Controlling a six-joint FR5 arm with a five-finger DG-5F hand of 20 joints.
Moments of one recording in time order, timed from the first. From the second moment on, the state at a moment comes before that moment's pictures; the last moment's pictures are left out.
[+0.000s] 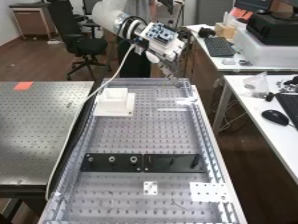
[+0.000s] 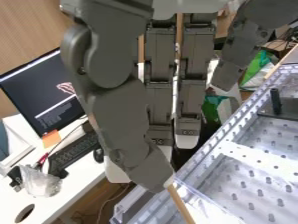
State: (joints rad) arm 2.03 -2.20 -1.15 -3.44 -0.66 0.06
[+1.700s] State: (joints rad) arm 1.97 -2.52 -0.66 -3.94 -0.84 0.01
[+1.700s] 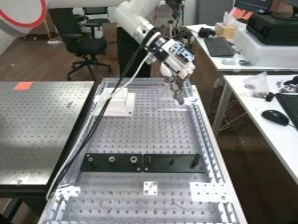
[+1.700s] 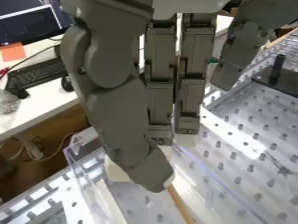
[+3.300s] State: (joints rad) arm 1.94 -2.56 -0.63 -3.97 -0.93 0.02
